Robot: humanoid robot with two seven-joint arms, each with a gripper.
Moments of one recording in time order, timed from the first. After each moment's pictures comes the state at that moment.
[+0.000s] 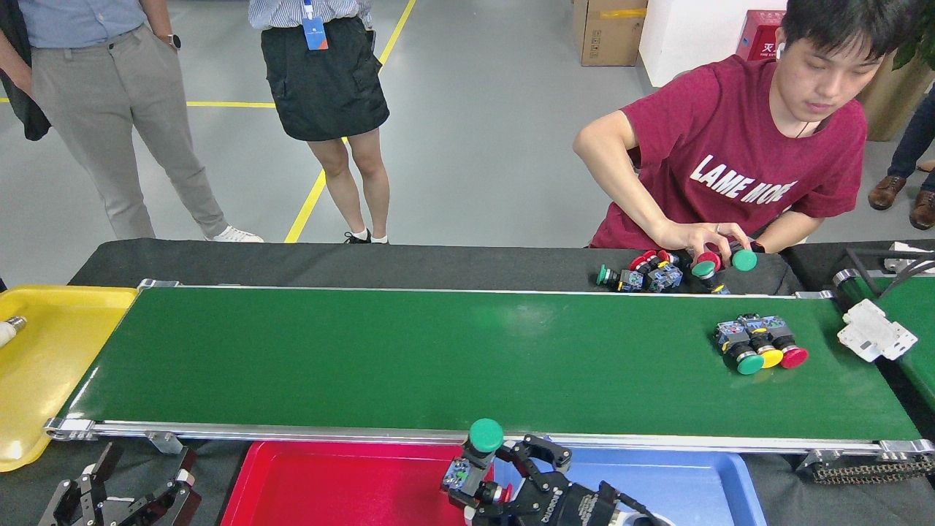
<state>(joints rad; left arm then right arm) 0.28 0.17 0.37 -1.66 -1.31 -0.44 0.10 -0.06 -0.04 0.46 -1.54 1.22 -0.55 0.16</state>
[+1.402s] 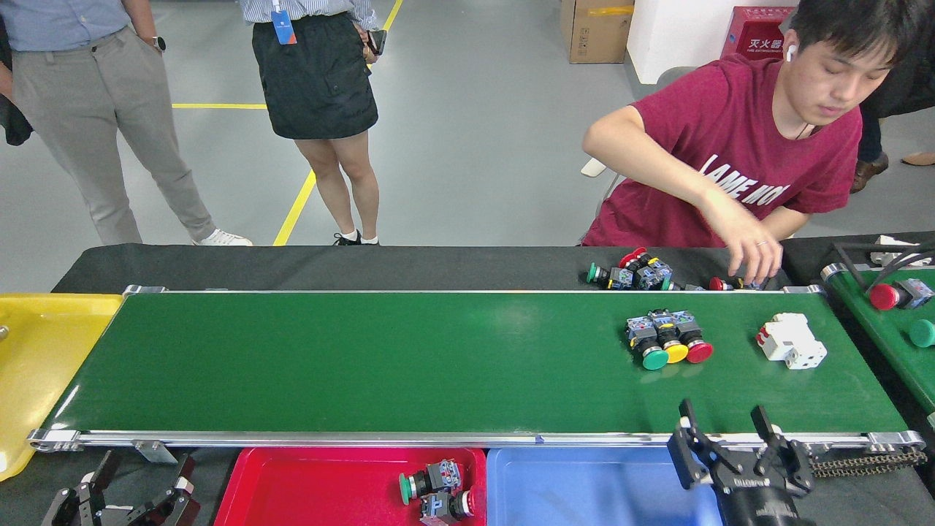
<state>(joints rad) 0.31 0.17 0.39 -1.66 -1.31 -0.44 0.10 0.29 -0.12 0.01 -1.75 1.22 0.07 -0.07</state>
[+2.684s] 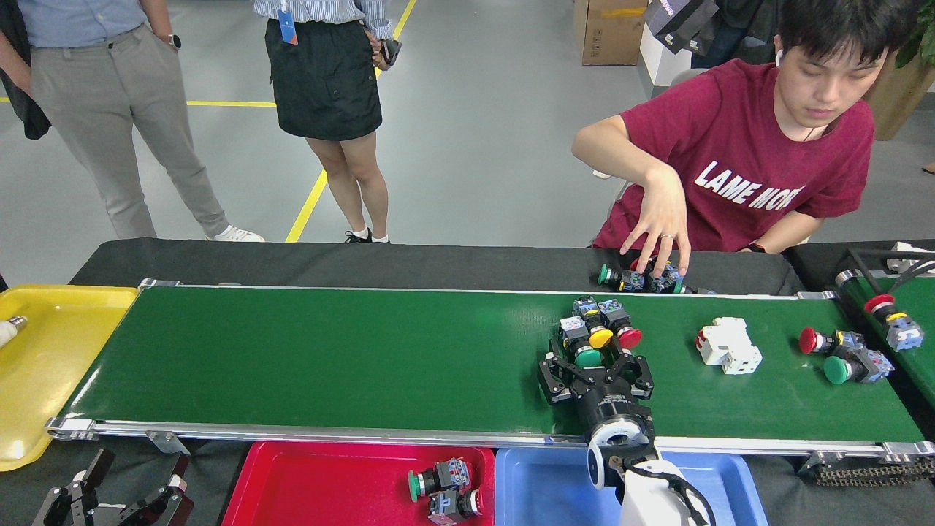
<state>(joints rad) 0.28 0.17 0.38 -1.66 -1.31 -0.44 0.10 -0.46 0.07 0.32 -0.93 1.28 0.21 -0.03</state>
